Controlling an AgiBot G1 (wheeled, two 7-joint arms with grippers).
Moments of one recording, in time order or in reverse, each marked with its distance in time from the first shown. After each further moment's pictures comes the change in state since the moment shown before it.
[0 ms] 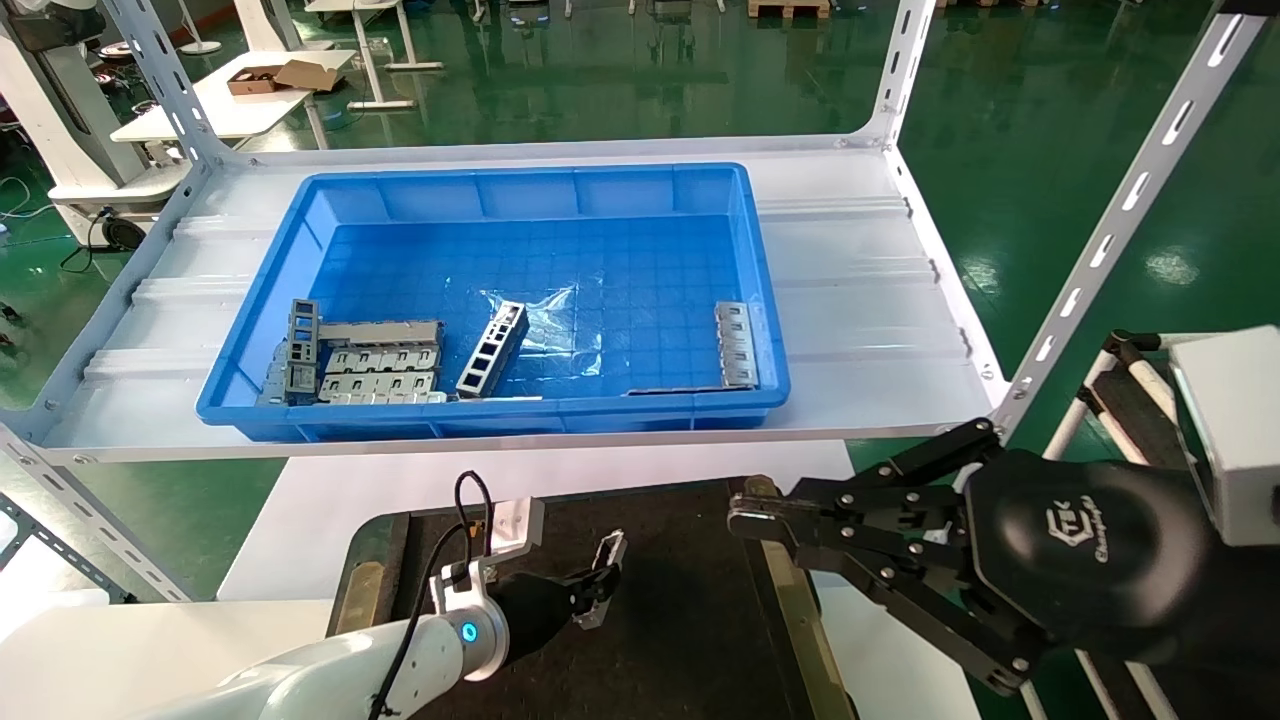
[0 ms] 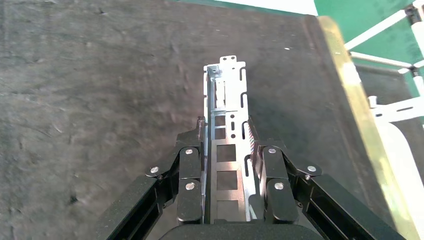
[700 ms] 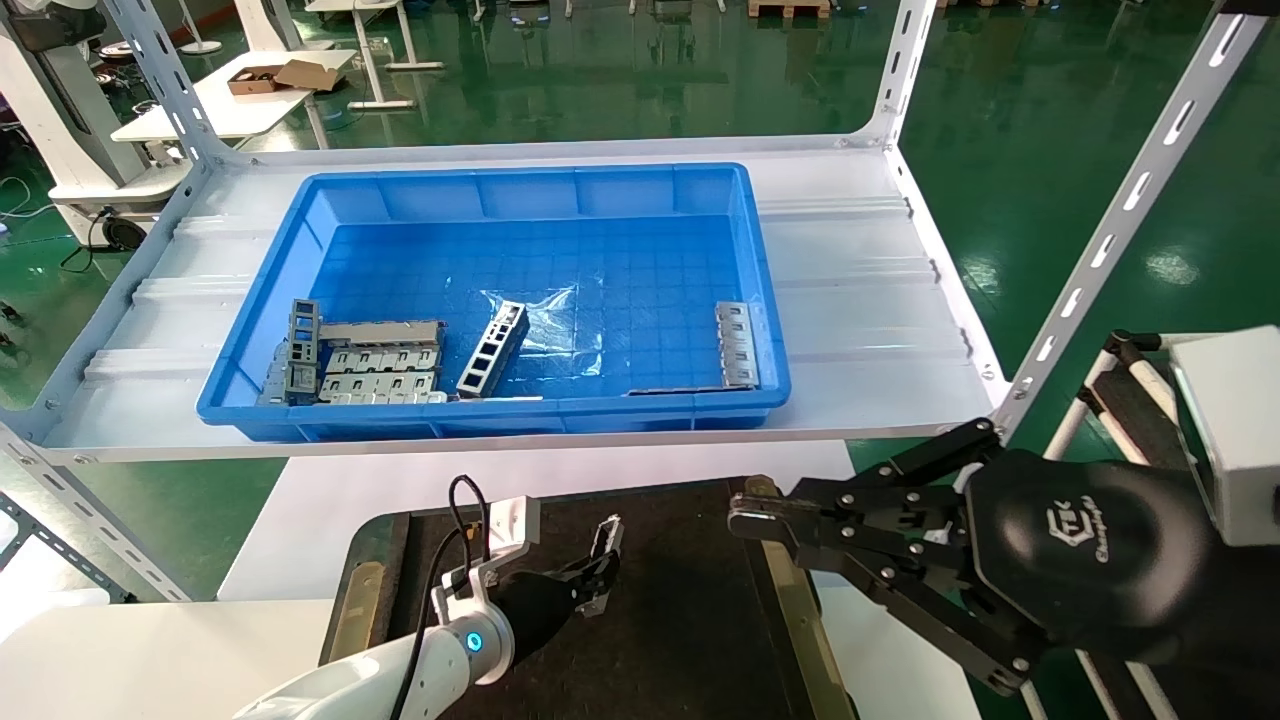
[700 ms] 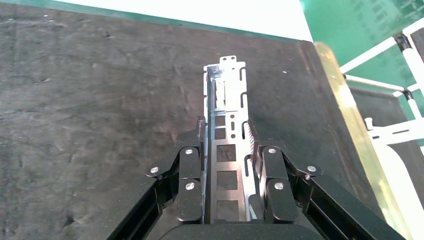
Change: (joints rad) left arm 0.031 0.029 0.063 0.033 -0.041 -0.141 -0.020; right arm 0.000 0.000 0.000 0.000 0.000 0.000 0.000
